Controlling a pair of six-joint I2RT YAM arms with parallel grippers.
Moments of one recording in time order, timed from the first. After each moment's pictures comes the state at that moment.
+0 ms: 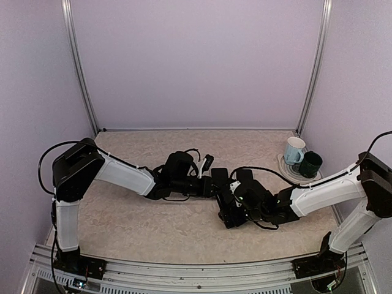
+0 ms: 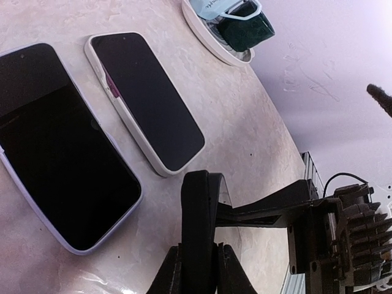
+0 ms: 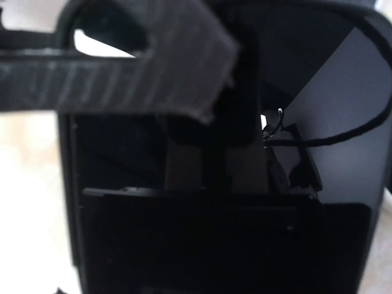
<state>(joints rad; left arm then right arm) -0.90 2.06 1.16 0.44 0.40 -0.67 1.05 1.54 0.66 0.04 0.29 0.42</state>
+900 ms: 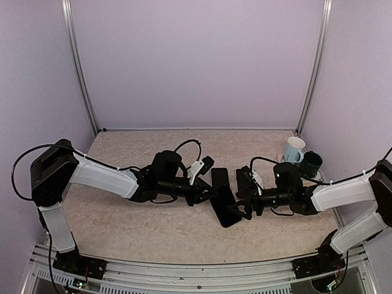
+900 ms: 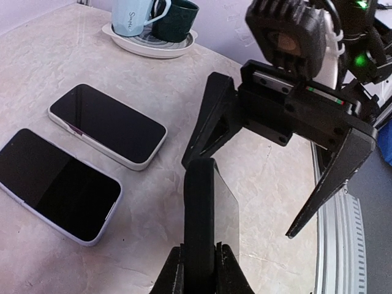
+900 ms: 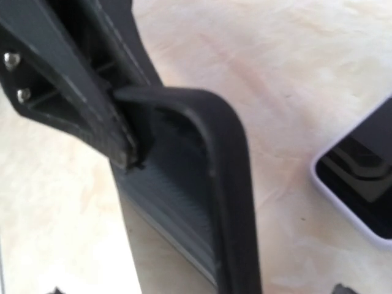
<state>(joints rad) -0.92 1.85 0.99 0.42 0.44 -0.15 0.67 1.36 0.44 0.41 -0.54 0.10</state>
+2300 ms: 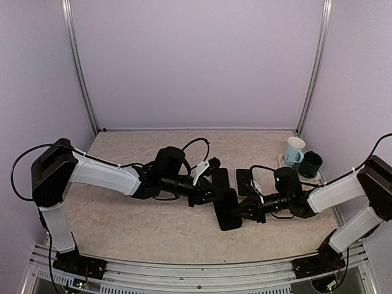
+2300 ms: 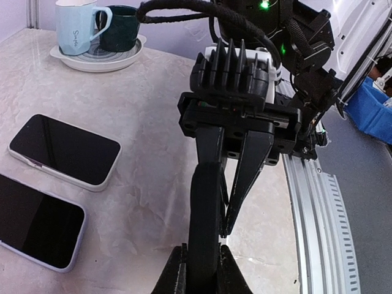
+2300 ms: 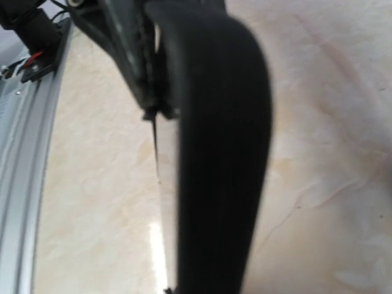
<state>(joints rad) -0.93 1.86 1.06 0.37 0.58 -0.04 0.63 1.49 0.40 0.57 -0.81 -0.07</state>
